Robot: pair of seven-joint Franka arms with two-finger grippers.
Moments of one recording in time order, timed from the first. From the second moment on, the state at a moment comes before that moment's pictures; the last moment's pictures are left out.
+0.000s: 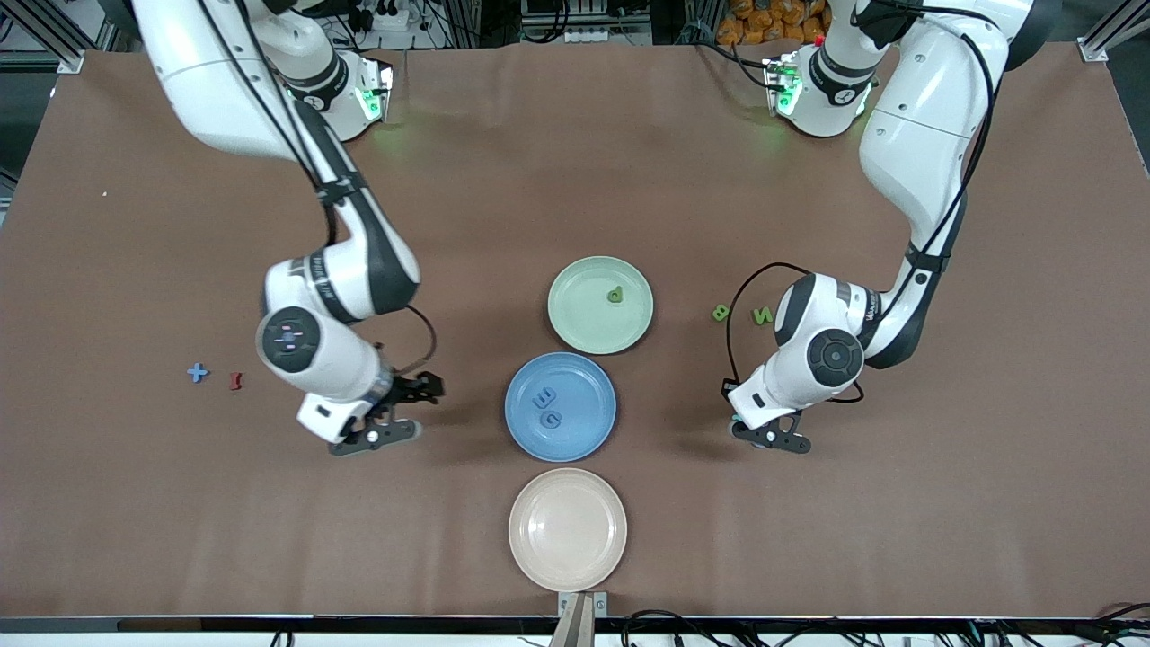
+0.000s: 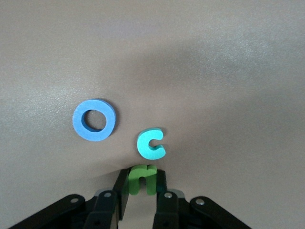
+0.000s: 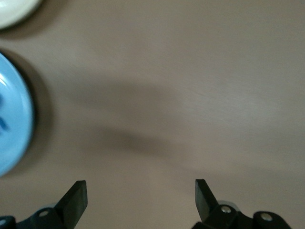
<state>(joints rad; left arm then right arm) -0.22 0.77 -0.13 -1.61 0.03 2.37 -0.09 0.32 0.62 -0.01 -1.55 0.07 2.20 -0.02</state>
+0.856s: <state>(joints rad) -0.30 0.70 -0.14 -1.60 0.03 2.31 -0.34 0.12 0.38 -0.06 -2.00 0.07 2.35 -0.46</state>
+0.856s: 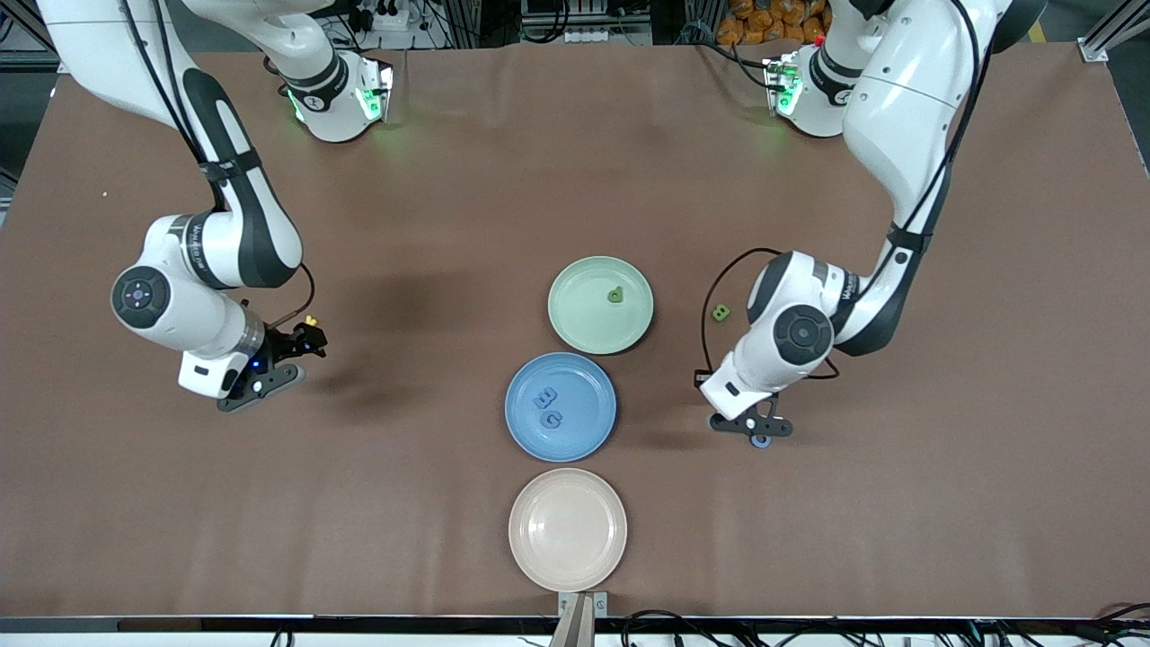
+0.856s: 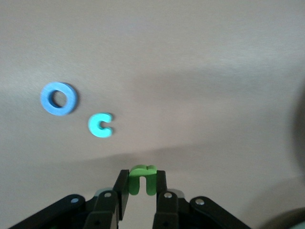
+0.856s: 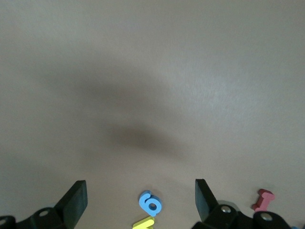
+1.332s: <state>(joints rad) -0.47 0.67 -0.16 -1.61 0.03 2.22 -0.66 0.09 0.36 -0.06 -2.18 0.07 2.53 -0.51</state>
